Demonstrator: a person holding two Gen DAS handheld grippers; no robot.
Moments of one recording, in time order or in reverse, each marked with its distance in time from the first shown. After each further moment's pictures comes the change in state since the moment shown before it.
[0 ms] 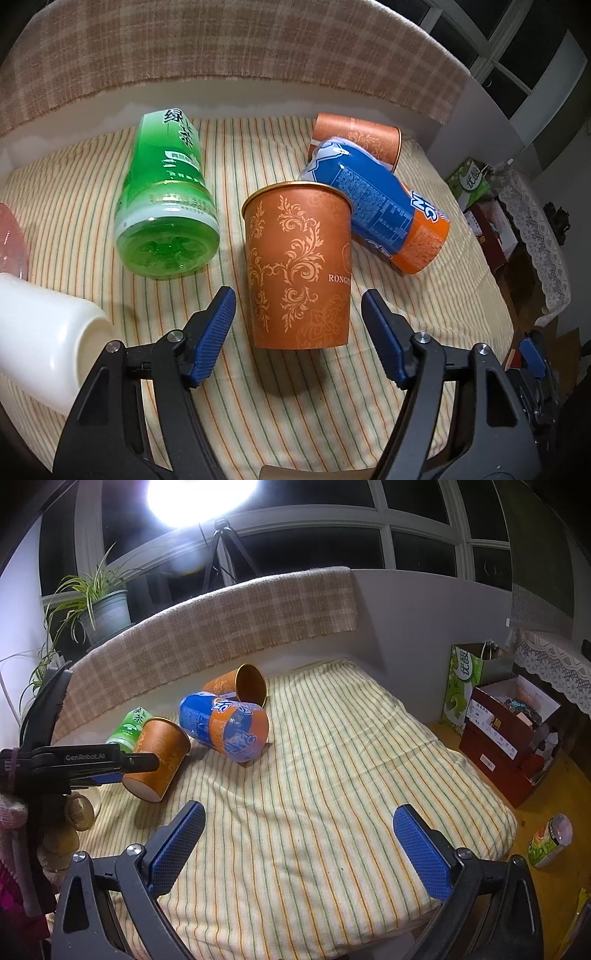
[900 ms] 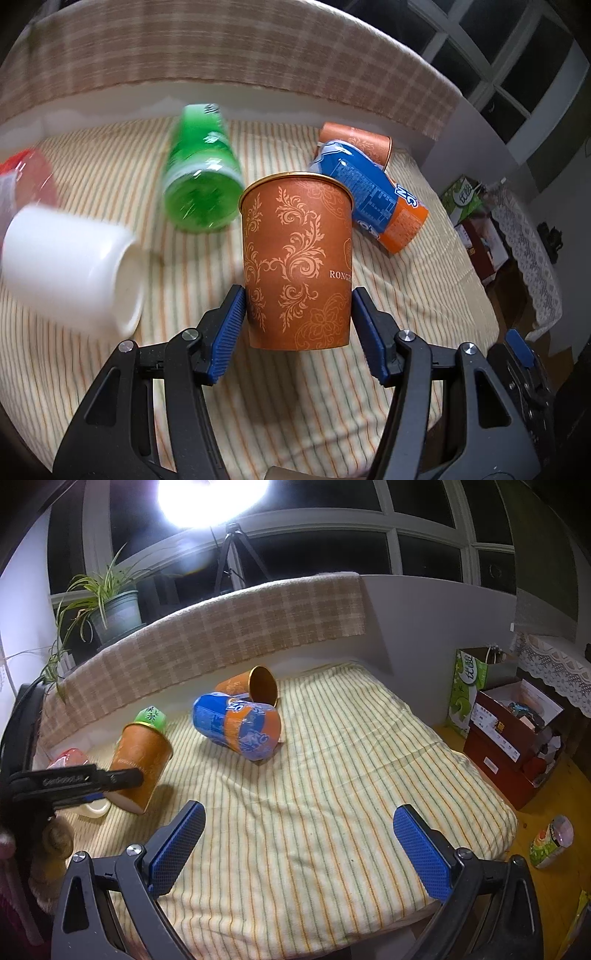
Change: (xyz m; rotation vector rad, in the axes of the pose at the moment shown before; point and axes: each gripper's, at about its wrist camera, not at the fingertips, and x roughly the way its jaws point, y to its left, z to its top) left arm -0.046 0.009 -0.043 -0.088 -0.082 -0.021; right arm -0.013 0.009 -0.004 -0.016 -0.008 0.027
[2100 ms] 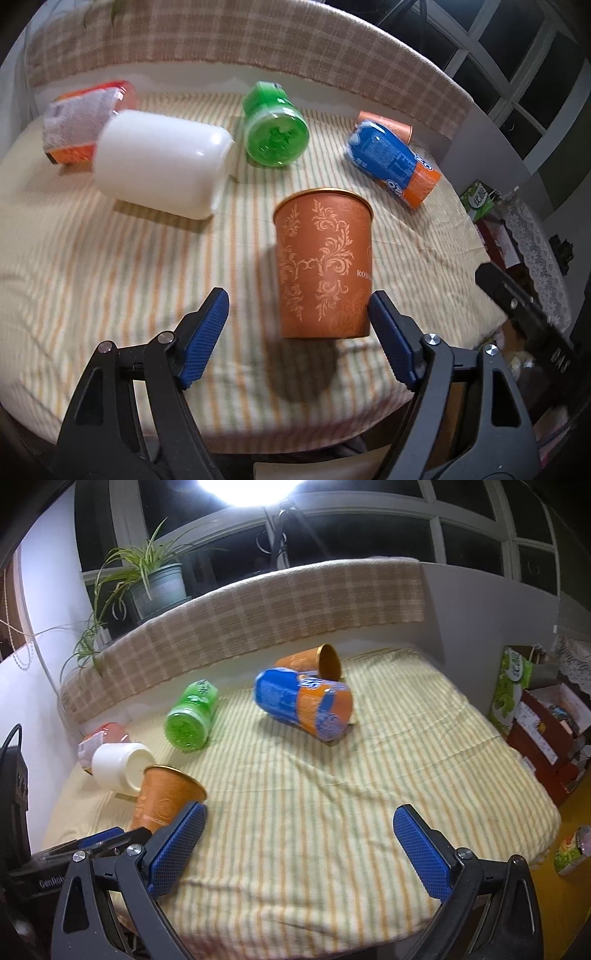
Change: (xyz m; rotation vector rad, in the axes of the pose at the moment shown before) left arm -0.047 0.024 -0.074 -0.043 -0.065 0.097; right arm 0.009 0.046 -0.002 -0.060 0.085 0.144
